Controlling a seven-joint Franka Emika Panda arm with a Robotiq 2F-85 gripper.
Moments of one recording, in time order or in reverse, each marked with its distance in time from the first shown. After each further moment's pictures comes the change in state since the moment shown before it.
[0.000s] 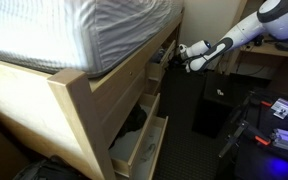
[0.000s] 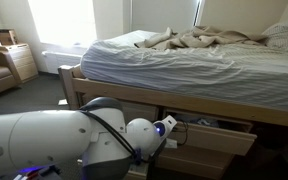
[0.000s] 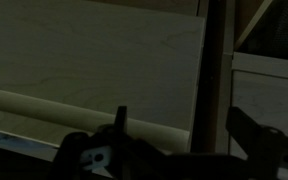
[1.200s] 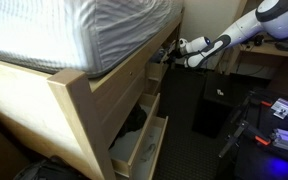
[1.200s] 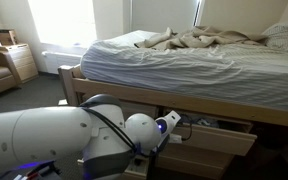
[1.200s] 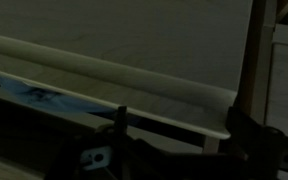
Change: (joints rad) arm 0.030 -0.010 -0.002 0.064 0.030 0.065 -0.011
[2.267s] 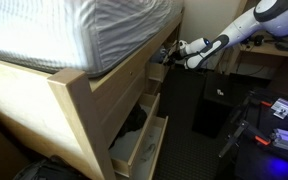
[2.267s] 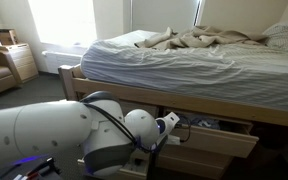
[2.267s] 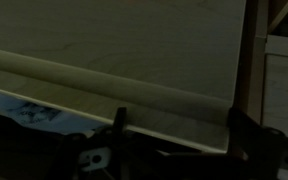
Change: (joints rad) arm 0.057 -0.029 -0.079 -0.024 0.114 0.014 -0.004
